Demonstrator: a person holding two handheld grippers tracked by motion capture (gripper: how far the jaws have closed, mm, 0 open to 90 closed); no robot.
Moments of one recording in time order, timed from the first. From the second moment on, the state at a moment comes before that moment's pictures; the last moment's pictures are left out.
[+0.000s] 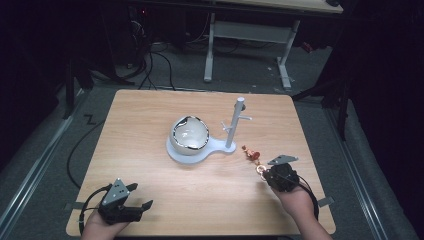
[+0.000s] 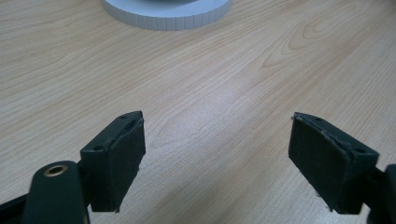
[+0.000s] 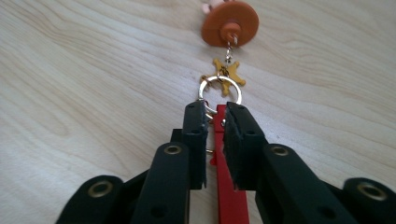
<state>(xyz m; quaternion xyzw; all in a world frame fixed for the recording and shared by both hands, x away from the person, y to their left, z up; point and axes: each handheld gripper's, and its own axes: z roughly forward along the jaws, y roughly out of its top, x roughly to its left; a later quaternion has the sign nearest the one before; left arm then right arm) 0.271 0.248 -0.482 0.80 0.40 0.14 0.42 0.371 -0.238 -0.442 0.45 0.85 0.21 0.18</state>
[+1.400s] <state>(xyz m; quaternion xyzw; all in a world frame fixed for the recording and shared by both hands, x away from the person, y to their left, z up) 0.269 0.245 -0.482 0.81 0.38 0.13 0.42 0.462 -0.216 -0.451 0.48 0.88 -0.04 -0.03</state>
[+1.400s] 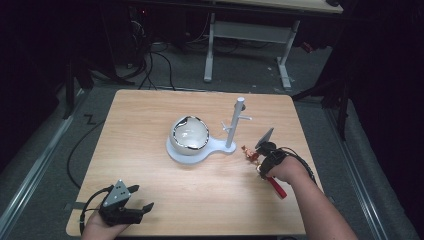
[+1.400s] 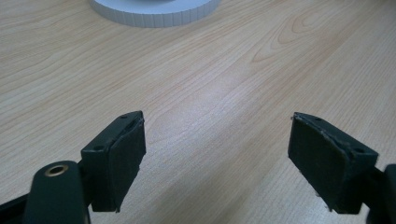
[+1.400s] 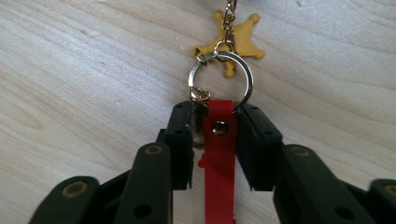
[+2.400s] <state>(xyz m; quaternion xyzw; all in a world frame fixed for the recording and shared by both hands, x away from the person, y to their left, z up) 0.269 0.244 -0.483 0.81 0.38 0.13 0.42 0.454 -0.213 -0.382 0.43 0.90 -0.02 0.00</state>
